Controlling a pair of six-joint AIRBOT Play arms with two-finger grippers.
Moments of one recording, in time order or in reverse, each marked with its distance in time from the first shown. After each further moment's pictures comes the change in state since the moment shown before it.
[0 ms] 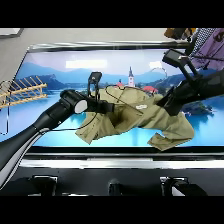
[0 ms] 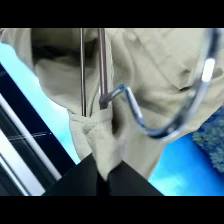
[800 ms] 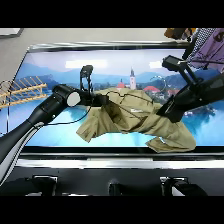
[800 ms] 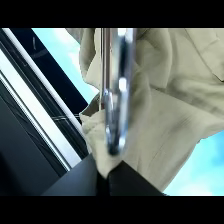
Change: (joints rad) left arm 0.083 -0.001 0.016 -0.031 0.034 0.035; right arm 0.000 0.009 0.000 0.038 0.151 0.097
